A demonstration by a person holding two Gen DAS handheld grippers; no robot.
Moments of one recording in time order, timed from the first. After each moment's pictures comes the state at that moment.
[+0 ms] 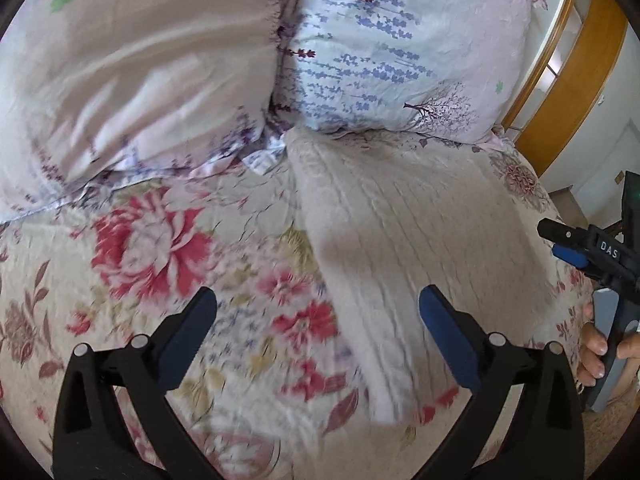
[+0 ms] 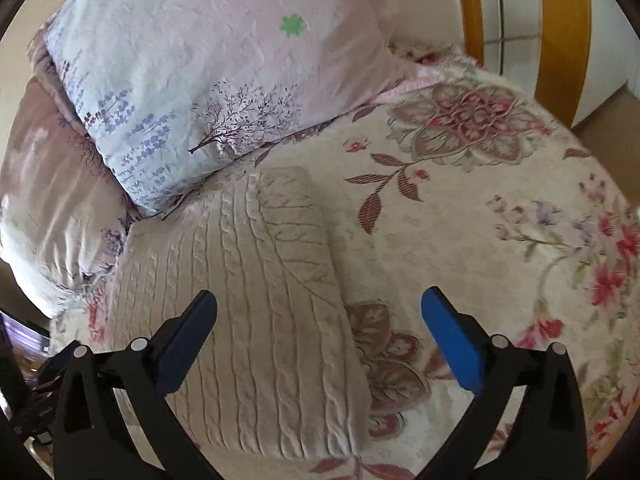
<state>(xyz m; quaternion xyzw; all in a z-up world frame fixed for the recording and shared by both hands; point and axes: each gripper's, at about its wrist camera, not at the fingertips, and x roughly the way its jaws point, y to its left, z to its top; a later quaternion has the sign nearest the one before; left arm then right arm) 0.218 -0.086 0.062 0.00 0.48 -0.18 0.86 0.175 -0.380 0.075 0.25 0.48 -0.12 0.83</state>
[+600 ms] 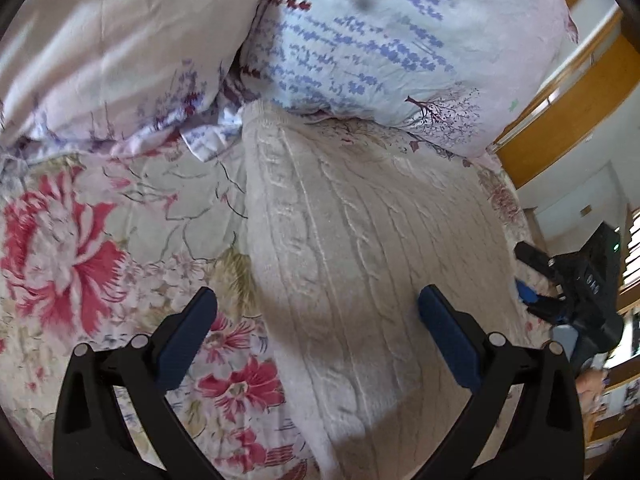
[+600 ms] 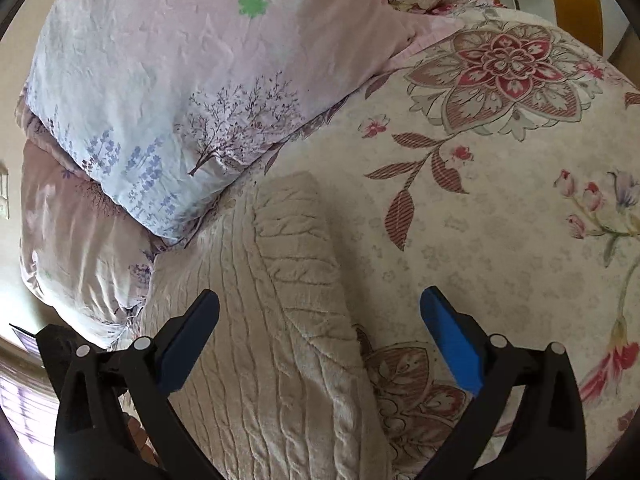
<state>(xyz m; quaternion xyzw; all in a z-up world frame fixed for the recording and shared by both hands) 0.270 -0.106 0.022 -0.11 0.53 -0.23 0.81 0.195 -0.403 0.040 0.36 0.47 -0.05 0.80</state>
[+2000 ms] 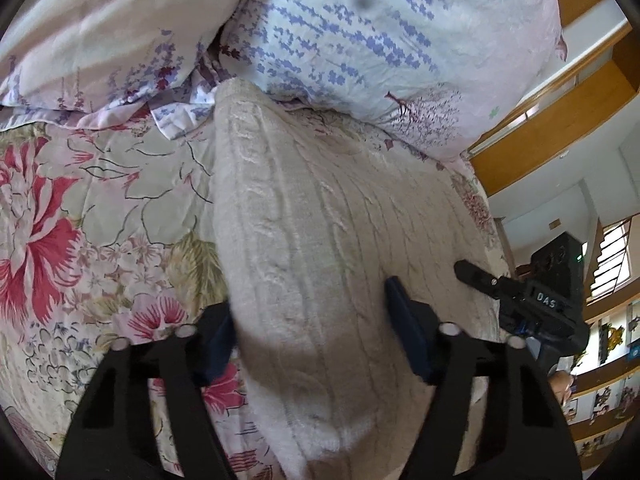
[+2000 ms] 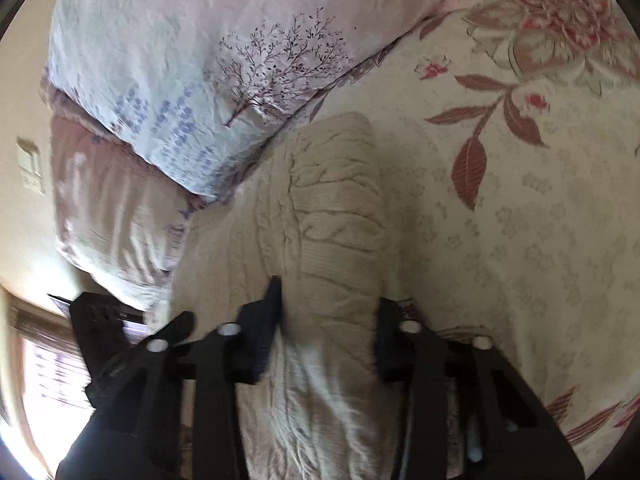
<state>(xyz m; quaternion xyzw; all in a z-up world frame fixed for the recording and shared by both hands) 0.273 -0.109 0.027 -0.17 0.52 -0.27 0.79 0.204 -0.396 0.020 0.41 0.49 0.06 0.77</state>
